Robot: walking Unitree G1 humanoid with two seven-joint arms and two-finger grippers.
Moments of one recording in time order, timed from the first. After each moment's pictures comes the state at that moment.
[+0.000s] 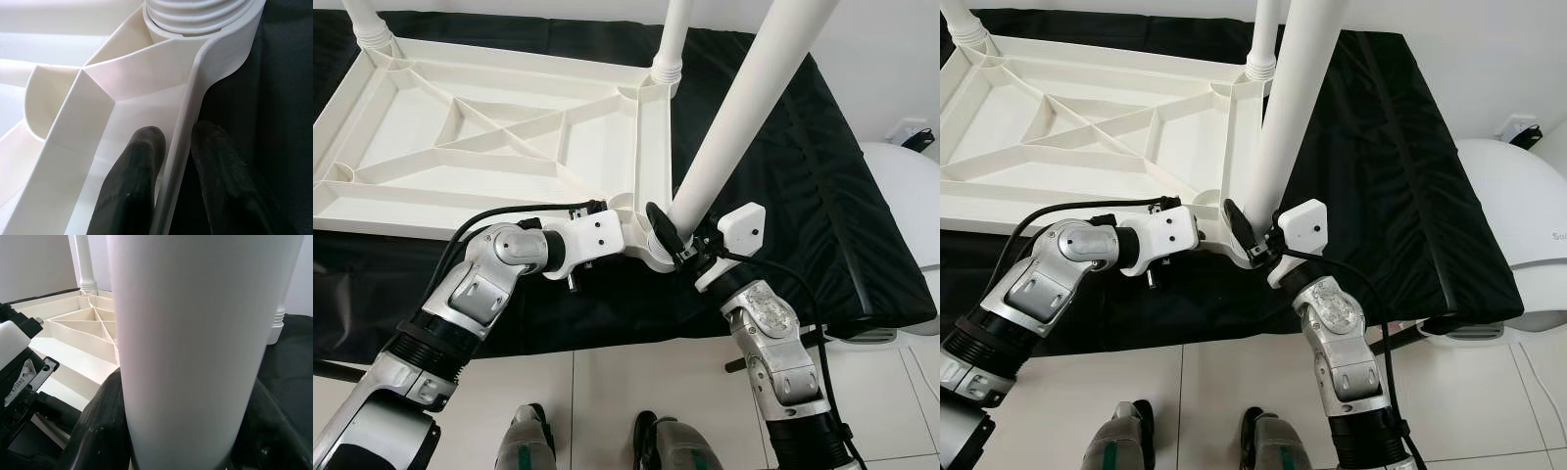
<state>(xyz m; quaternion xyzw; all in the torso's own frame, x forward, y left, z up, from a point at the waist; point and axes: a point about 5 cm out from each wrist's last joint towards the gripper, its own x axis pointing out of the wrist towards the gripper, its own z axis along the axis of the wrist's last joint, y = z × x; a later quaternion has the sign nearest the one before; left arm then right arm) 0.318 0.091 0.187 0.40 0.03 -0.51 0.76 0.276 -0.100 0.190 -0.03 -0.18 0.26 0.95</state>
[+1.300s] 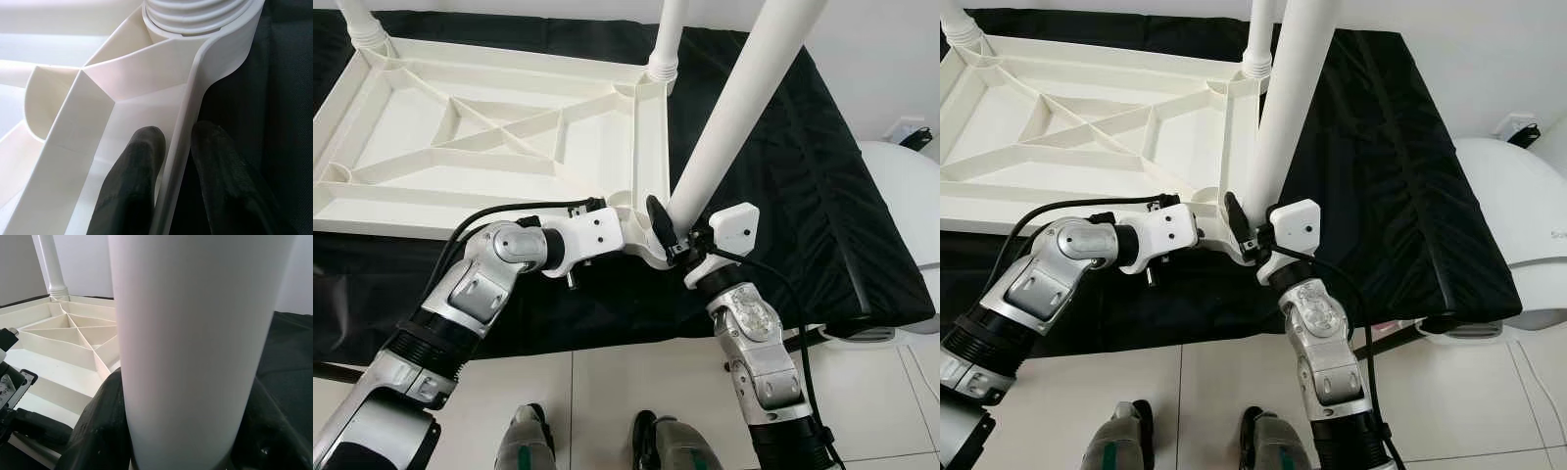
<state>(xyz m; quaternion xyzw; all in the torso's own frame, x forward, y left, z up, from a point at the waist) 0.319 0.092 0.188 0.40 0.03 -0.51 0.76 0.276 -0.092 0.191 -0.01 -0.18 0.19 0.96</state>
